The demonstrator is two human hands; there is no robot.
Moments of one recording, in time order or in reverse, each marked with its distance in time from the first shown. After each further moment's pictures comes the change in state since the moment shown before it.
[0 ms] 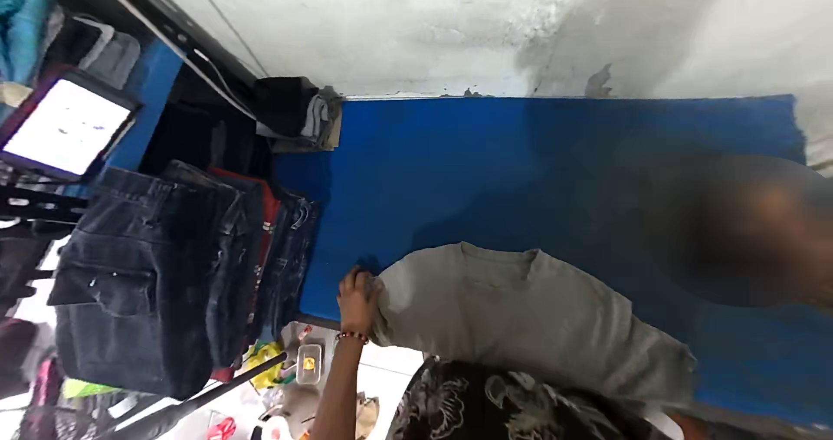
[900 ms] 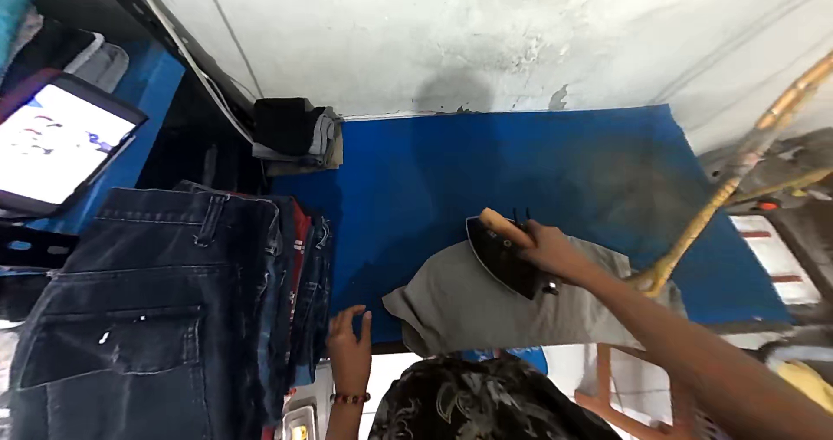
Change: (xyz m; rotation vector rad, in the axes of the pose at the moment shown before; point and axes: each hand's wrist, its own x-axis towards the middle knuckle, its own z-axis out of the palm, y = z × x) left_hand -0.018 -0.089 -0.066 -0.383 0.191 0.210; right_hand -0.362 -0.294 0.152 -0.215 -0.450 -0.335
